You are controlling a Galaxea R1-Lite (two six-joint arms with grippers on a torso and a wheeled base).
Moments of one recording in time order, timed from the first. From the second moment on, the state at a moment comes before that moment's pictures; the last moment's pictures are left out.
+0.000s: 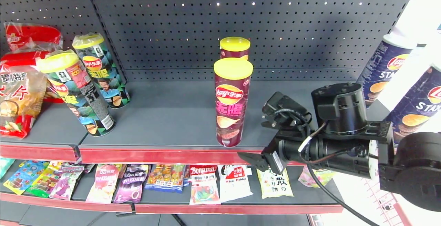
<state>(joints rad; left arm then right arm) 0.00 0.00 0.00 0.00 0.00 0.00 0.72 1.71 -0.84 -0.39 0.02 -0.23</state>
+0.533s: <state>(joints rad) 0.00 0.00 0.00 0.00 0.00 0.00 0.72 1.77 -0.91 -0.39 -0.04 -0.23</state>
